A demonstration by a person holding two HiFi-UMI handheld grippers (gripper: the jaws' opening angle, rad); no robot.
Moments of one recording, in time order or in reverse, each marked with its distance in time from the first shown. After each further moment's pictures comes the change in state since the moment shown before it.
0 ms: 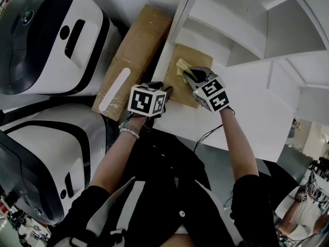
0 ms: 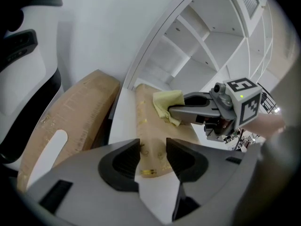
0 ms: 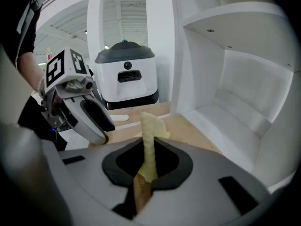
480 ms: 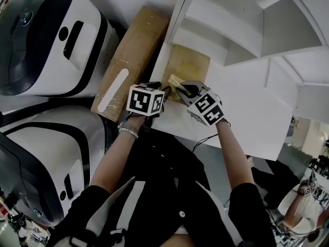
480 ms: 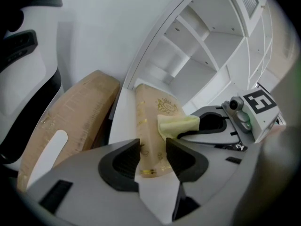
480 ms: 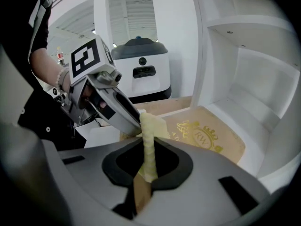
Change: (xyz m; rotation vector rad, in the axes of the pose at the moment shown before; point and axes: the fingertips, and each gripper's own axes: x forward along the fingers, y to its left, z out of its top) left arm -0.001 0.000 0.000 0.003 -0.004 0.002; right arm -0.011 0.062 -0.019 -0.034 0.046 0.107
